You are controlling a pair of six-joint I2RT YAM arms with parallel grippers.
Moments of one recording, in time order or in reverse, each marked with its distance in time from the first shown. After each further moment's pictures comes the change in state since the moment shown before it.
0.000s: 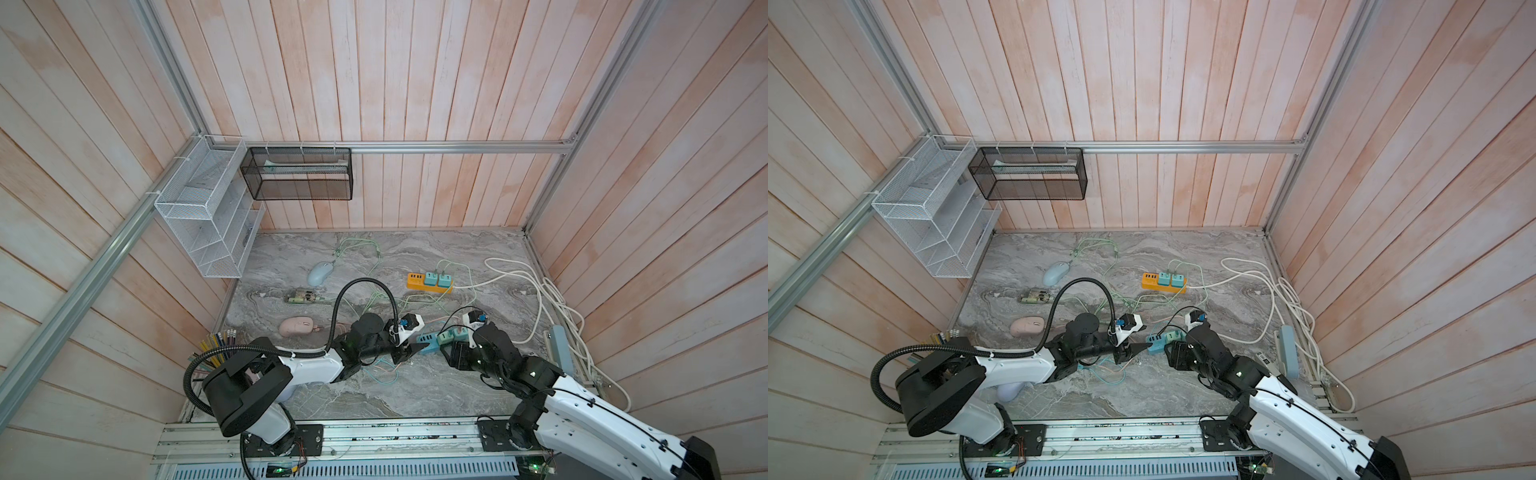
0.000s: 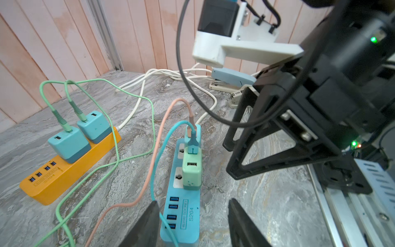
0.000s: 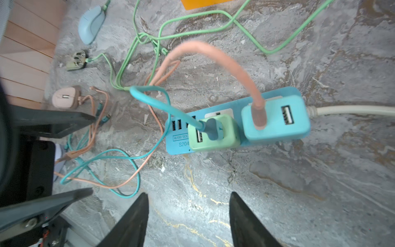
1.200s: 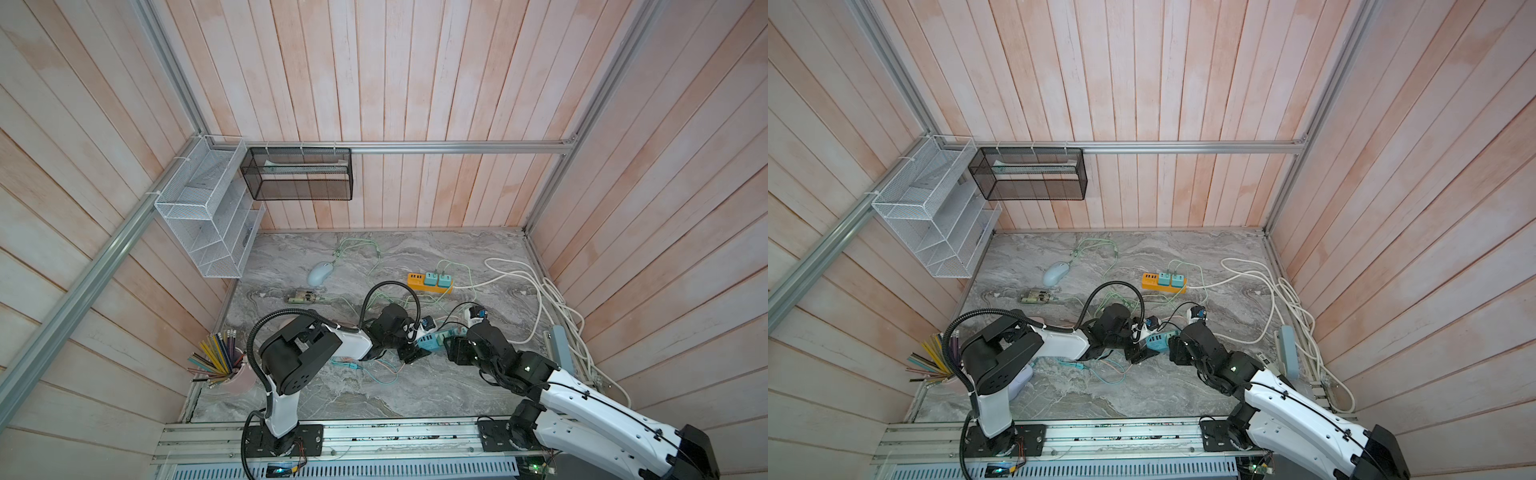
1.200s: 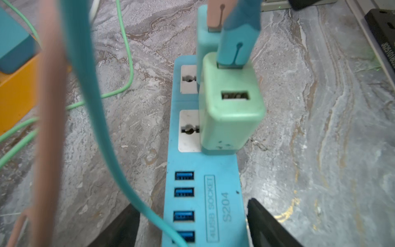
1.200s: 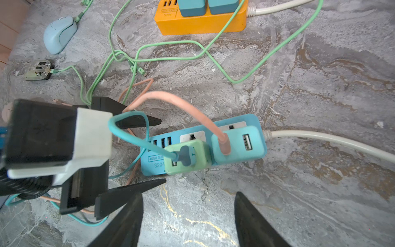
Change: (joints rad) left arm 0.030 0.355 0.287 -0.327 -0.001 0.151; right arm 0.009 0.049 0.040 -0.011 0.154 -0.052
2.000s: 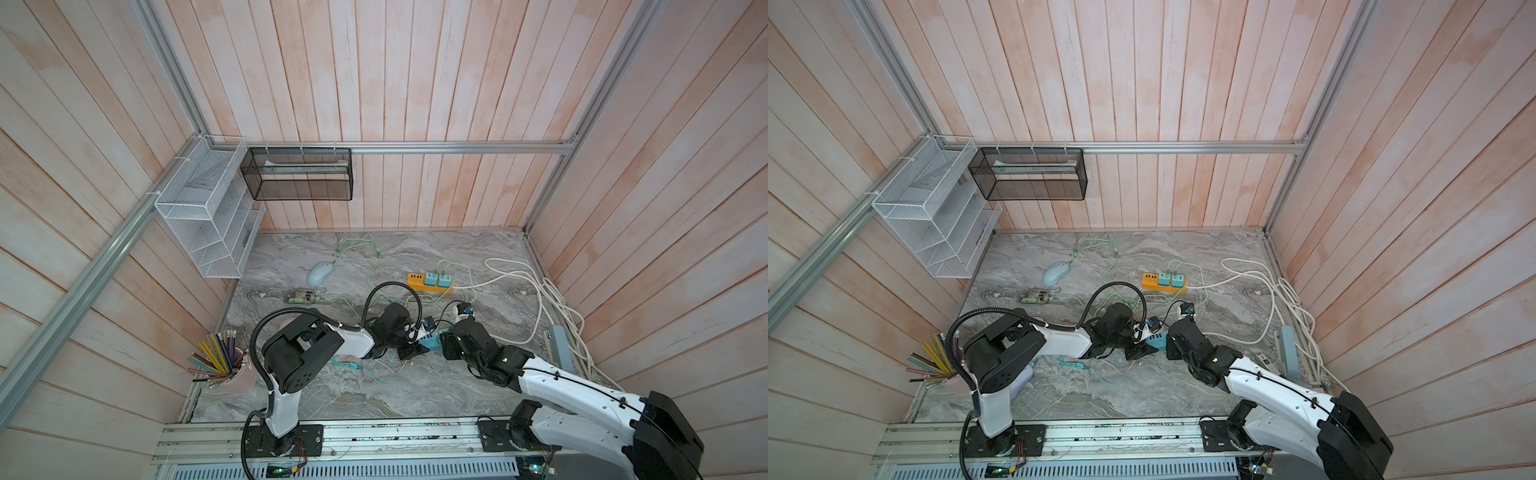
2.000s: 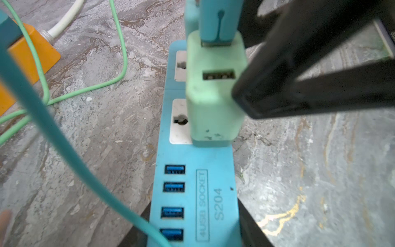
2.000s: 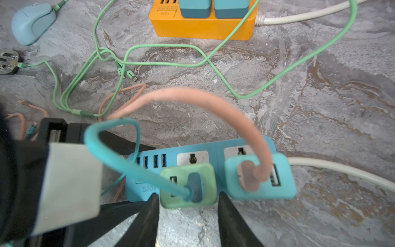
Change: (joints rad) left arm 0.000 0.018 0.032 -0.051 0.005 0.015; right arm 0.002 0.206 -0.018 0.222 0.061 -0.079
